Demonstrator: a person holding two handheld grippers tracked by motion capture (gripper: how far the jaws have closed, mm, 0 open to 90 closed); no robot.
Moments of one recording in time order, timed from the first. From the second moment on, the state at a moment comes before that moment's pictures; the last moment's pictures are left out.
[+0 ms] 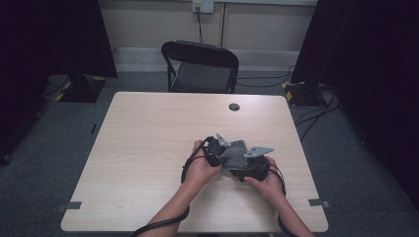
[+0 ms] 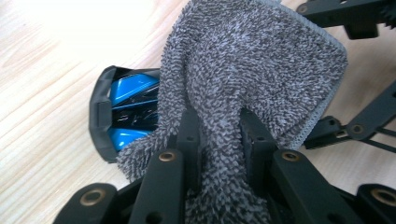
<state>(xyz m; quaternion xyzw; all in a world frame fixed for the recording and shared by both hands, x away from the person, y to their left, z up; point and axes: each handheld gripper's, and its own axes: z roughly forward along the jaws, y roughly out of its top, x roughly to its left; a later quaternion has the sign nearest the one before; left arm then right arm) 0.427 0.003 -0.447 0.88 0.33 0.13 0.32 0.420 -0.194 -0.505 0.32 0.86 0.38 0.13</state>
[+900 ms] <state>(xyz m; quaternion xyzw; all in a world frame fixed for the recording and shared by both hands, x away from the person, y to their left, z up) 0.447 0.025 -0.445 0.86 0.38 0.15 0.30 0.420 -0.194 -0.505 0.32 0.86 0.38 0.13</state>
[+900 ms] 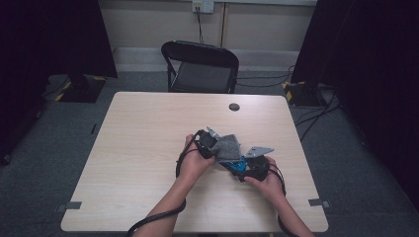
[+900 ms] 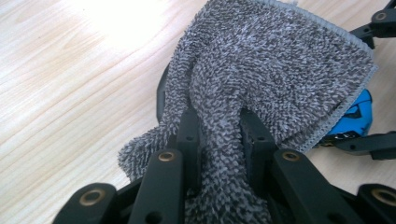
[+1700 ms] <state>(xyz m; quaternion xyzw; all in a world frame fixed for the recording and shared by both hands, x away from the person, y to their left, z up) 0.463 0.041 -0.443 0.85 0.41 0.16 0.29 0.420 -0.194 -0.505 0.32 0.86 0.38 0.13</state>
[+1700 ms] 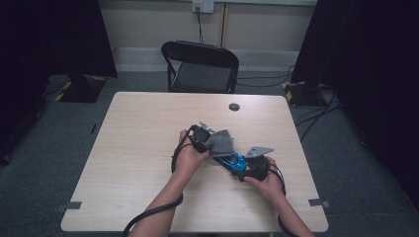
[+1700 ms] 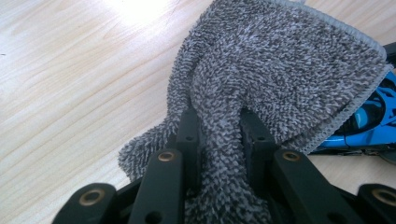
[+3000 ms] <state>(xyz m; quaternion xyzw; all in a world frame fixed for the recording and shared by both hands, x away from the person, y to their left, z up) 0.476 0.085 -0.453 0.82 0.47 0.15 0.28 0.420 -0.194 -0.505 0.32 0.86 0.38 0.13</state>
